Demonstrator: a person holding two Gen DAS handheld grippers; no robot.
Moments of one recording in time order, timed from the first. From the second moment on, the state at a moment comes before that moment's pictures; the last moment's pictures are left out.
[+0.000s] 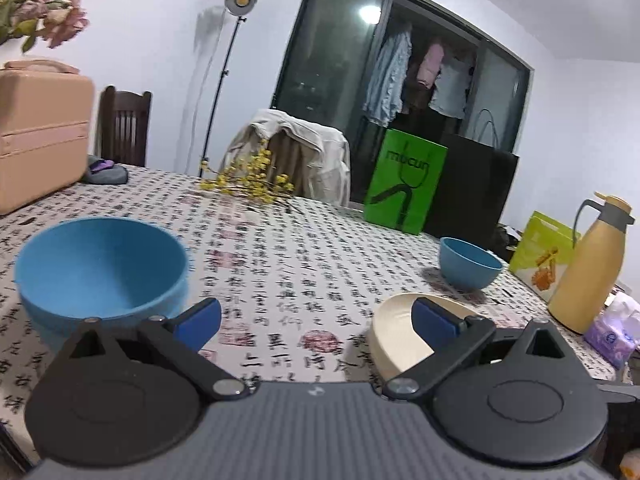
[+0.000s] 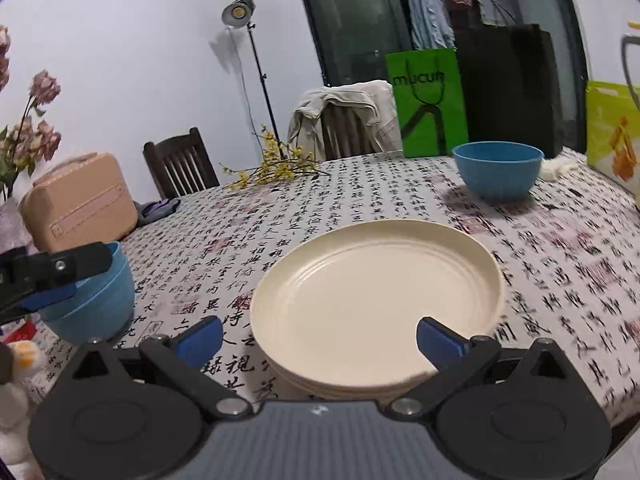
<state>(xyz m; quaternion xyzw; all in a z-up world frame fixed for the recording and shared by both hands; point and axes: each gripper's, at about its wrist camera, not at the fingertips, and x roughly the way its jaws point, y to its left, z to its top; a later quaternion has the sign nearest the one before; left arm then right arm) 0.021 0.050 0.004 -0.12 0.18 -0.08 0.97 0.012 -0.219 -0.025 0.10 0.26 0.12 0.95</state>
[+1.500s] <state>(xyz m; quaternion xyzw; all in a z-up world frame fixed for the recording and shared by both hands) 0.118 -0.037 0.028 -0.08 0.21 -0.08 0.97 0.092 -0.348 -0.020 0.08 0.20 0.05 0.97</state>
